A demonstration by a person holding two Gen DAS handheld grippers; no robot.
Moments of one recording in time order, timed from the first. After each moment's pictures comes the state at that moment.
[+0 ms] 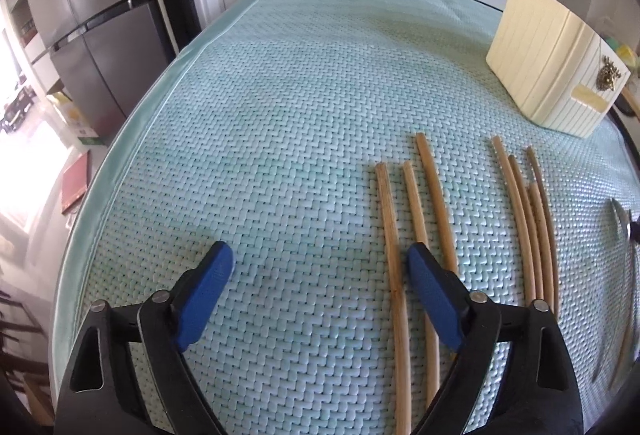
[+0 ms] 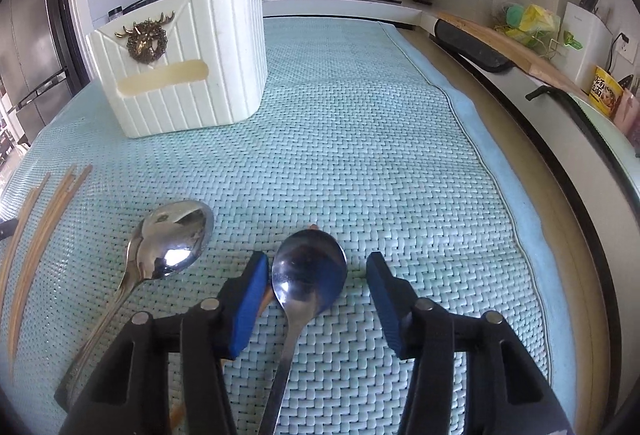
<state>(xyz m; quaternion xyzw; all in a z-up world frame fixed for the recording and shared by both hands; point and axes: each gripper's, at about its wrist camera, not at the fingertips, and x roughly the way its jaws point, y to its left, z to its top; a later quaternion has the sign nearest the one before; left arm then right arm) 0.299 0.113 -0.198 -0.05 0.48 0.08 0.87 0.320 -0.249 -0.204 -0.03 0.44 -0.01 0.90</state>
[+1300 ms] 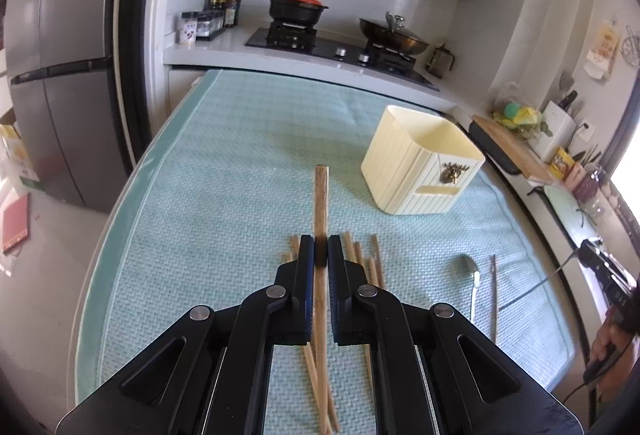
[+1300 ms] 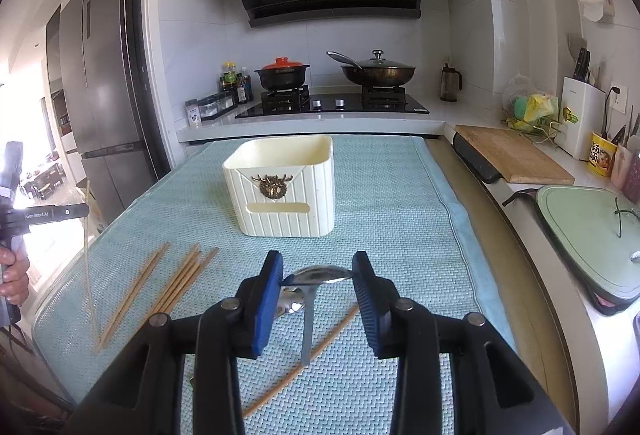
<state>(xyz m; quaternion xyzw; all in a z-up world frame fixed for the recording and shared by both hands) 0.243 0.109 -0.078 -0.11 0.35 -0.05 0.93 0.216 -0.236 -0.067 0.01 0.28 0.08 0.96</state>
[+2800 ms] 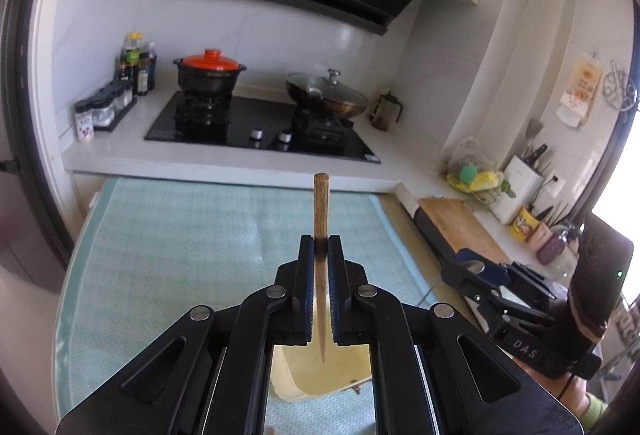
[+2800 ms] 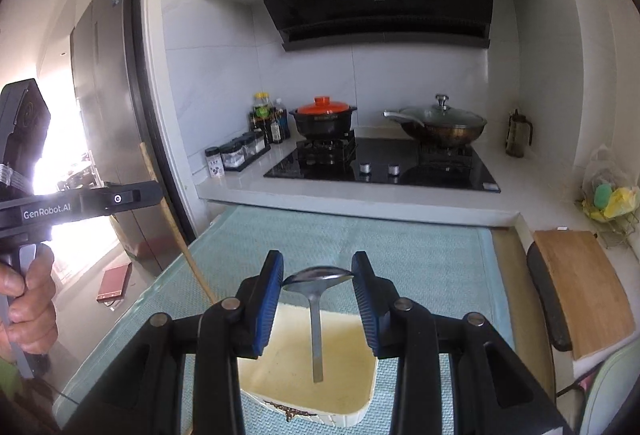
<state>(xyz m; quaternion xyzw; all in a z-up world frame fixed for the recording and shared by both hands) 0.460 0.024 0.044 -0.11 0.31 -0.14 0.93 0.471 -0.183 0.039 0.01 0.28 0.16 0.95</state>
